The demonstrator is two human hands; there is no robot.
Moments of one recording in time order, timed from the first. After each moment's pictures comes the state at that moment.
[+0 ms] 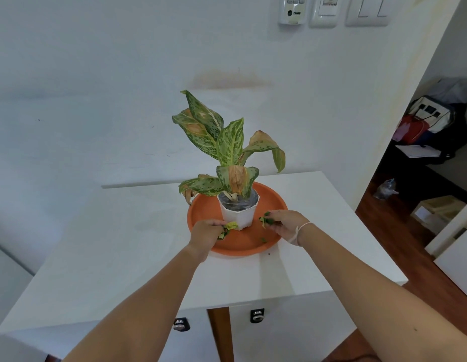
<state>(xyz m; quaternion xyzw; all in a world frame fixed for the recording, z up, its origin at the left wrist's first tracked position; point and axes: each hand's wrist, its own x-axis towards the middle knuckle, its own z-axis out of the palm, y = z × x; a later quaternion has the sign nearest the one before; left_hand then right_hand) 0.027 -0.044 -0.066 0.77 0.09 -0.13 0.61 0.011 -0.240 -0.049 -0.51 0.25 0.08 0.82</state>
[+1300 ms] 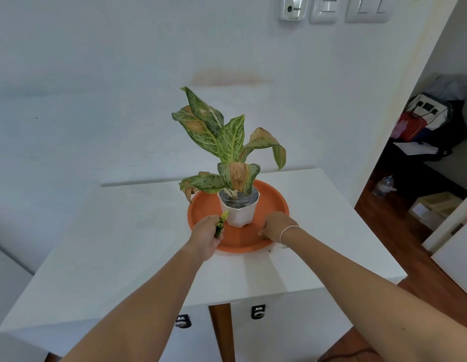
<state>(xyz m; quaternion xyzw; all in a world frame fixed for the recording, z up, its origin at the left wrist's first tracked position) 0.019 -0.050 -0.051 0.58 0.22 -0.18 0.76 0.001 -0.215 -0.040 -0.96 0.11 0.19 0.16</state>
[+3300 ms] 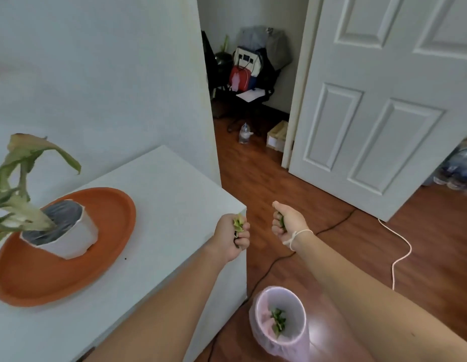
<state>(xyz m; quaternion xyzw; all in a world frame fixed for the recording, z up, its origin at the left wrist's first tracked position) -0.127 -0.321 -0.092 0.53 0.04 -0.57 0.64 -0.222 -0.438 -0.116 -0.33 0.45 -0.24 0.80</state>
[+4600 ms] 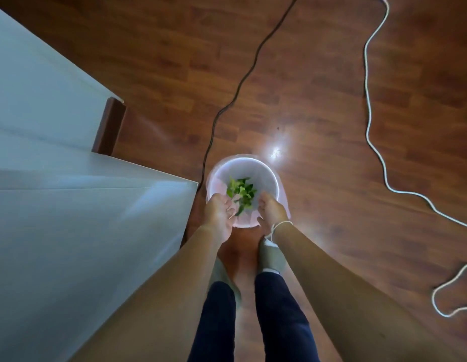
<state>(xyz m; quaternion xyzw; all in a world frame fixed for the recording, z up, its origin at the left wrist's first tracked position) -0.222 -0.399 -0.520 0.68 0.17 -0.64 0.32 -0.328 -0.411 -0.558 -0.04 0.72 -0.12 0.68</state>
